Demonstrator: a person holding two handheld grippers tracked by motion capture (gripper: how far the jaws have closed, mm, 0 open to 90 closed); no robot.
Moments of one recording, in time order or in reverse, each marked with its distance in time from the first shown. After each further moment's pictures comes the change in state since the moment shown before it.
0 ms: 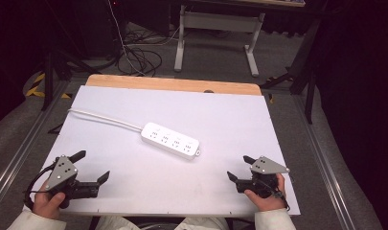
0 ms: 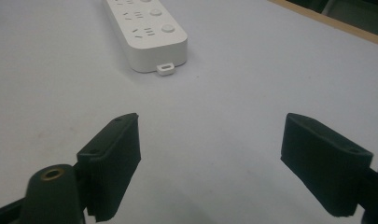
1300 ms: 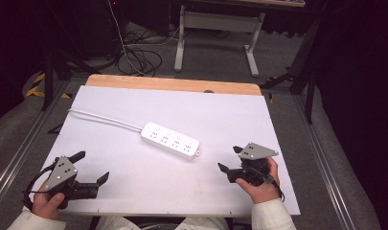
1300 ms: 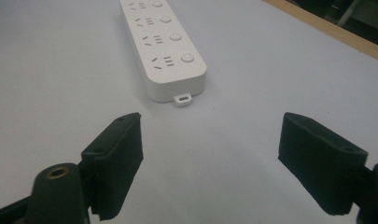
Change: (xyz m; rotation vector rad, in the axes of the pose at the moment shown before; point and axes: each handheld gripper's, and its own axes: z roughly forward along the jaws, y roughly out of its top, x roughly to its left) left arm 0.000 0.001 -0.002 0.015 -0.006 0.009; right arm 0.006 0.051 0.013 0.052 0.064 -0.045
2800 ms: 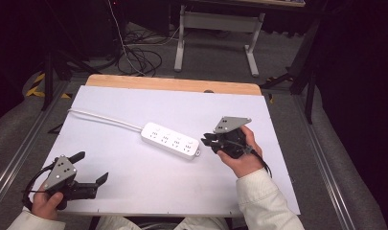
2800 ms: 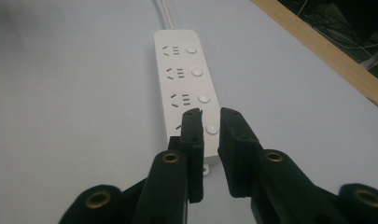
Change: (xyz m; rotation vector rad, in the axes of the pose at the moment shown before) left arm 0.003 -0.001 -0.001 0.017 -0.011 -0.010; right arm 0.002 0.088 0.033 0.064 0.126 -0.143
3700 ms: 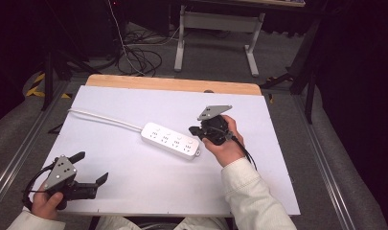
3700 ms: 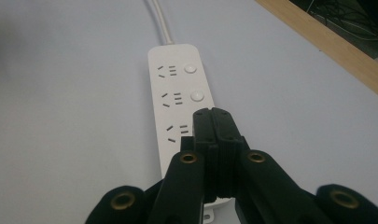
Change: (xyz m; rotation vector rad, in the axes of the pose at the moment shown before) left arm 0.001 0.000 0.000 0.005 -0.002 0.006; right arm -0.011 0.025 0.047 0.015 0.041 0.055
